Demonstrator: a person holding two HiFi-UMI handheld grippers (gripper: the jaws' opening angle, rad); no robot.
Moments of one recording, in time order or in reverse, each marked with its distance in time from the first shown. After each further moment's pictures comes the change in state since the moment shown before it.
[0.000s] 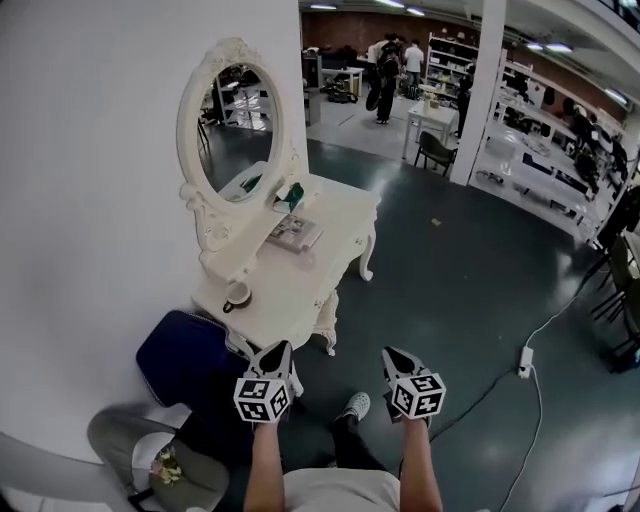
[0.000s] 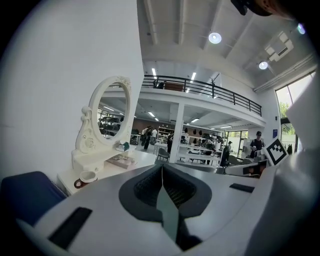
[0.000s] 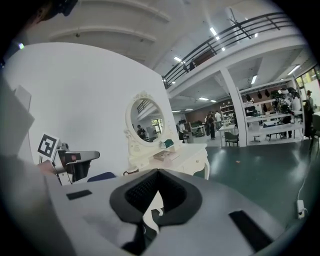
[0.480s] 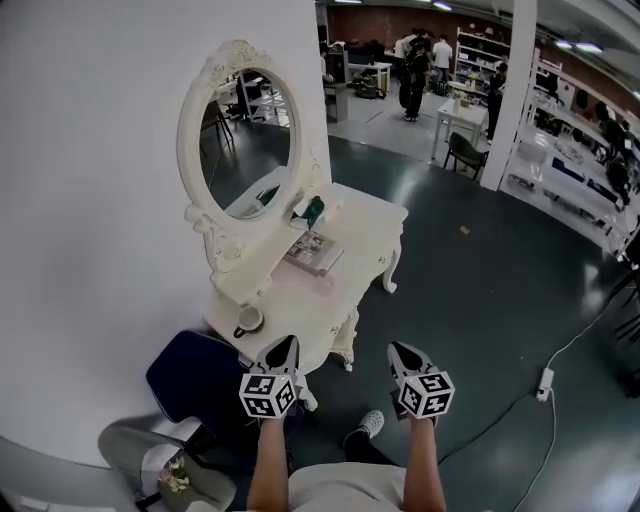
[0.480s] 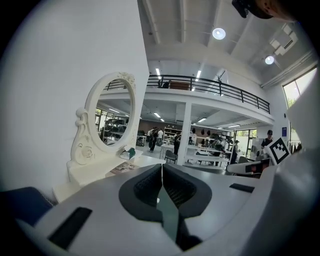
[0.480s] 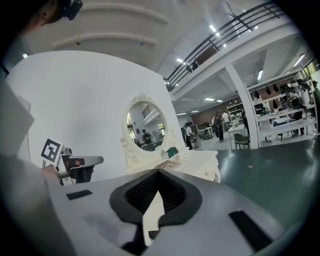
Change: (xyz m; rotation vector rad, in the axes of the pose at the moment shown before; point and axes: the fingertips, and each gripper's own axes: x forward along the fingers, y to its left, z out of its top) left arm 0.103 0.055 0.055 0.005 -0.012 0.076; right arm 0.116 -0.035 0.075 0.005 -0.044 0.095
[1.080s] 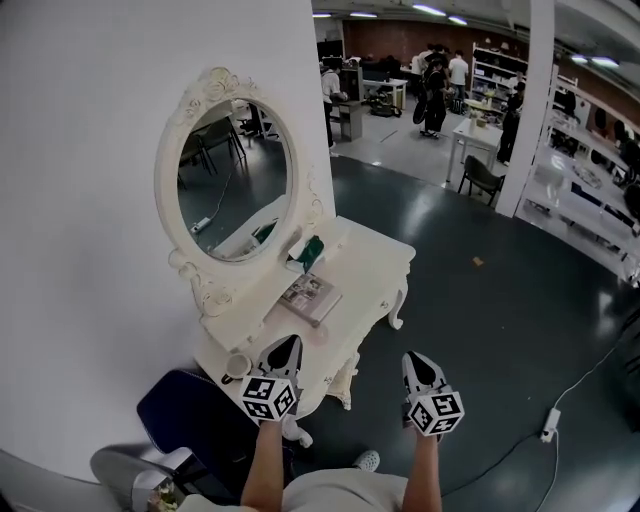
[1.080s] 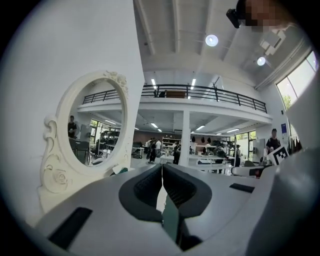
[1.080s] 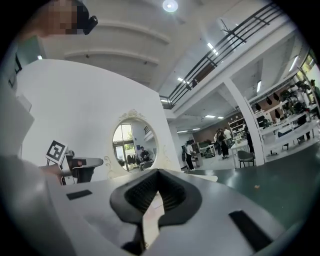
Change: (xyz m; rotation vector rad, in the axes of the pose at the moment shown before) left arm 0.151 0.012 0.076 0.049 -0.129 -0.018; right arm 0.085 -0.117 0.084 -0.034 -0.221 0.015
